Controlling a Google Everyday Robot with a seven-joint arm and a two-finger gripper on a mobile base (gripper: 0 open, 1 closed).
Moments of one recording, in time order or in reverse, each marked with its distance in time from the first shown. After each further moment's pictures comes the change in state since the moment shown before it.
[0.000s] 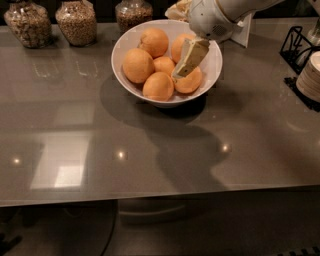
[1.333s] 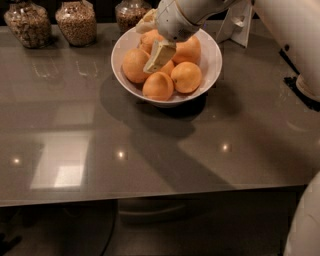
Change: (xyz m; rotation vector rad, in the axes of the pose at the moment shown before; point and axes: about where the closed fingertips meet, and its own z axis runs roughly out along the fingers) arm -0.032 -0.016 0.071 -0.080 -0.044 -0.102
